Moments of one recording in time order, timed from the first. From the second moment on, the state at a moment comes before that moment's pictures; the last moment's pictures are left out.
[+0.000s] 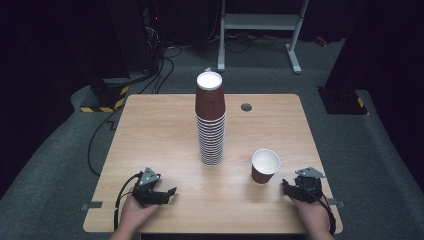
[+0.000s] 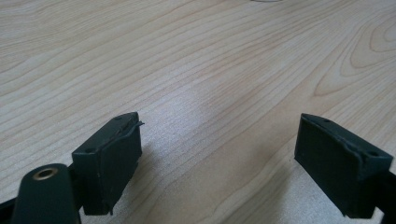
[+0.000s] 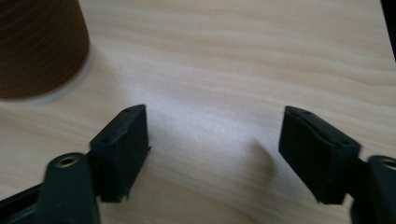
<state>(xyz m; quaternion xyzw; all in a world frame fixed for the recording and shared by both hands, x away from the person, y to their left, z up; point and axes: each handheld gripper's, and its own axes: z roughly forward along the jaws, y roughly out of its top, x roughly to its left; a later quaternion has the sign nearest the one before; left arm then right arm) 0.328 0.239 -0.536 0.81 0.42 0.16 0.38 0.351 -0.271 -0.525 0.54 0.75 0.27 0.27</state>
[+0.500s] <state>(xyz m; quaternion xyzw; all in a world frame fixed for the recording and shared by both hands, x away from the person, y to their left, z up) 0.330 0.239 -0.536 0.81 0.42 0.16 0.38 0.350 -0.279 -0.531 0.57 0.72 0.30 0.25</state>
